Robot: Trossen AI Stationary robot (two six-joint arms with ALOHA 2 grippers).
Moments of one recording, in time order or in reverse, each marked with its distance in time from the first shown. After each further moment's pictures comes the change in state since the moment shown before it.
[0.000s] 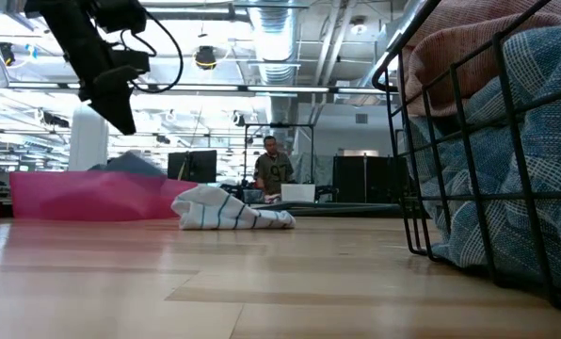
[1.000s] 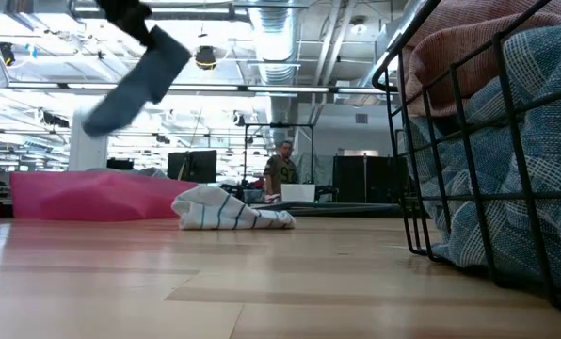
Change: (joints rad) left arm 0.012 0.008 0.420 0.082 -0.309 0.479; right arm -0.003 0.000 0.000 0.001 0.000 0.008
